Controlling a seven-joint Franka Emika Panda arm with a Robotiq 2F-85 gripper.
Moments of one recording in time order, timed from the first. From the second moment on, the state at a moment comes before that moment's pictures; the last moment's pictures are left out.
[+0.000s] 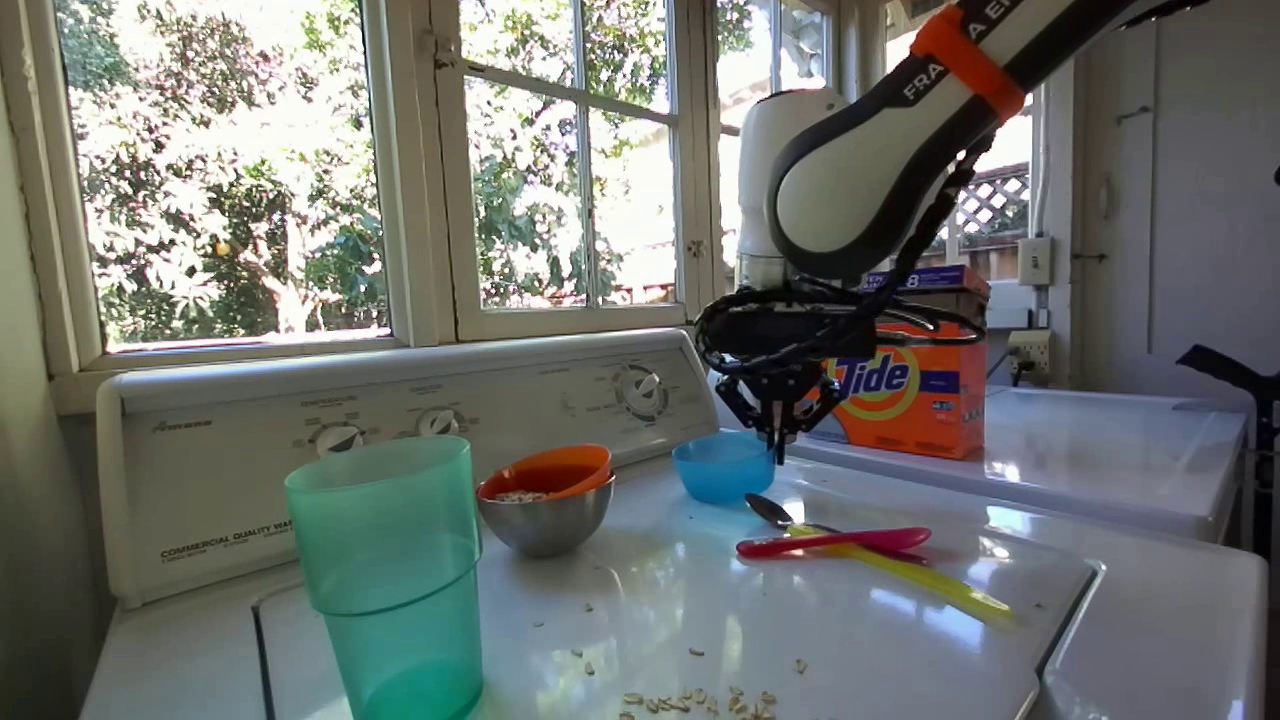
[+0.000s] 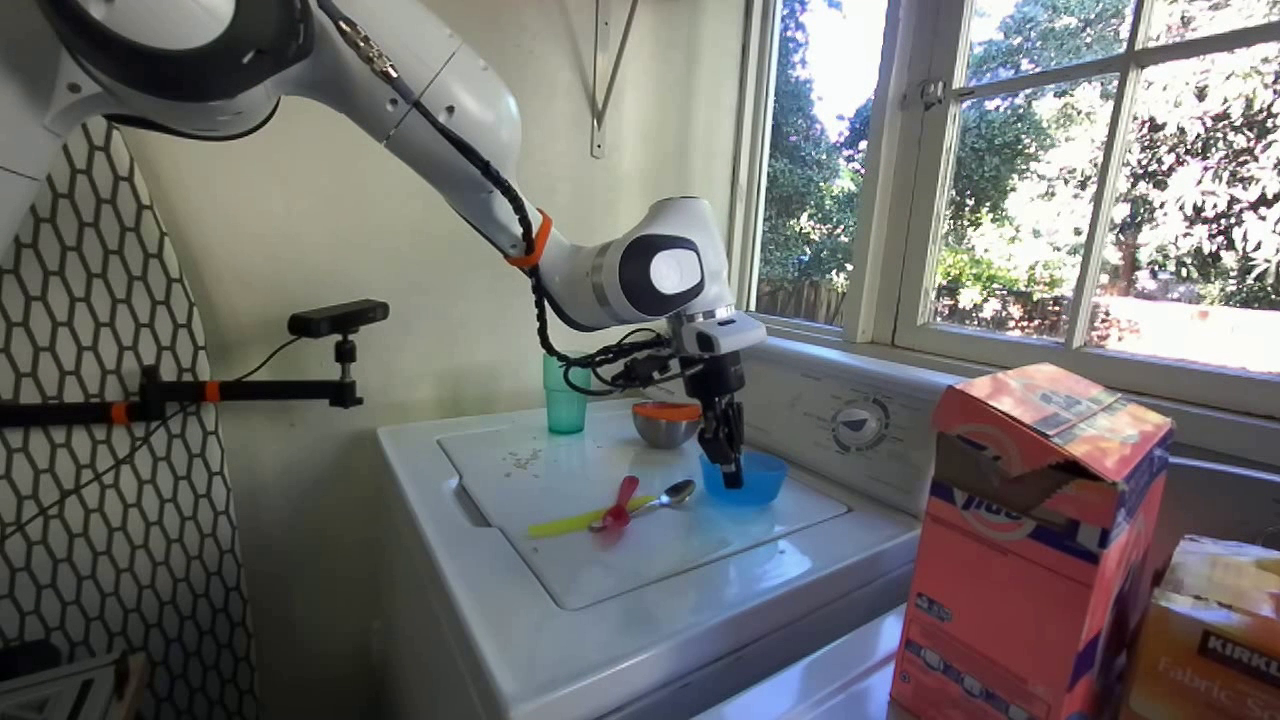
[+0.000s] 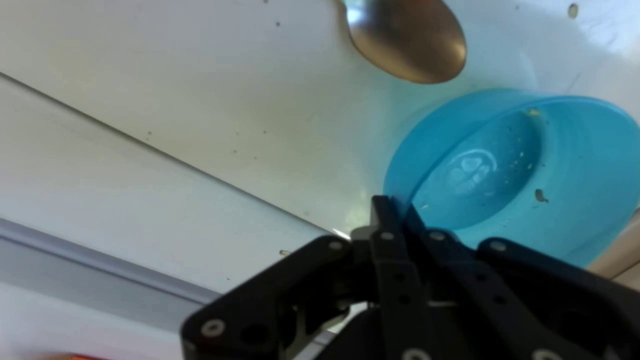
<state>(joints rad) 0.09 0.39 -0.10 -1.76 -0.23 2.37 1.10</state>
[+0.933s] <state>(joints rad) 0.18 0.30 -0.10 -1.72 -0.47 2.29 1.01</state>
